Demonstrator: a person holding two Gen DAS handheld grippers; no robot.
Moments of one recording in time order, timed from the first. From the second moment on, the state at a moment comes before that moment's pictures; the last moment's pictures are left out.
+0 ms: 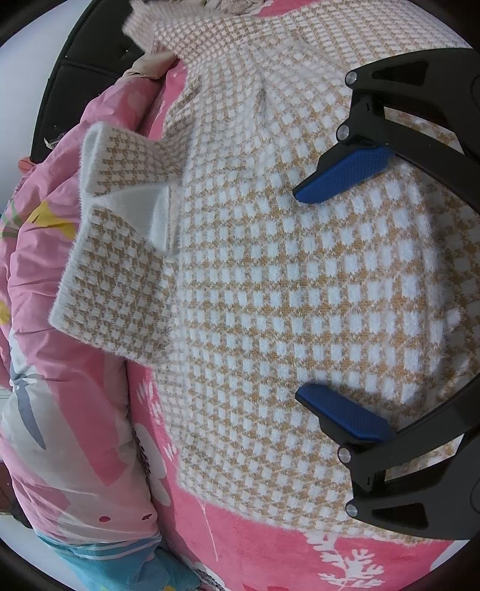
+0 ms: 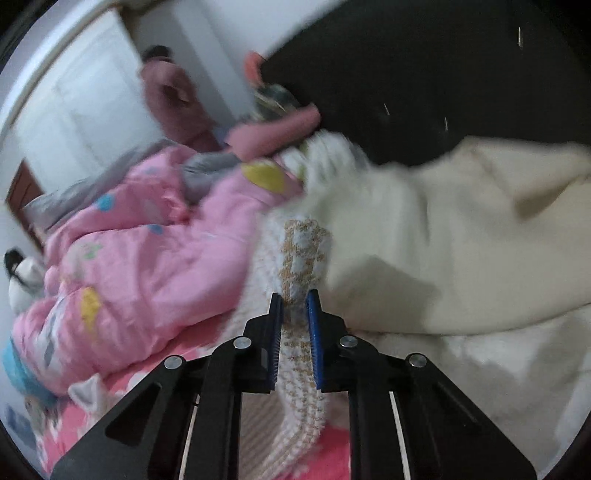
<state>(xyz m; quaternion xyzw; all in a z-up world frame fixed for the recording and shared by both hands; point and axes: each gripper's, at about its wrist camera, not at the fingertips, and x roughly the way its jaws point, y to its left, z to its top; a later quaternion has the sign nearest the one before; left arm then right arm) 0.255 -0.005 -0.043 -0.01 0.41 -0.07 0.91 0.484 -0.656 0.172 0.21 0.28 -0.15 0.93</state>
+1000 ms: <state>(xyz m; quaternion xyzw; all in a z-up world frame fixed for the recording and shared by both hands) 0.190 0.181 0.029 -0.14 0.38 0.00 0.91 0.509 -0.155 0.026 0.11 0.50 0.27 0.82</state>
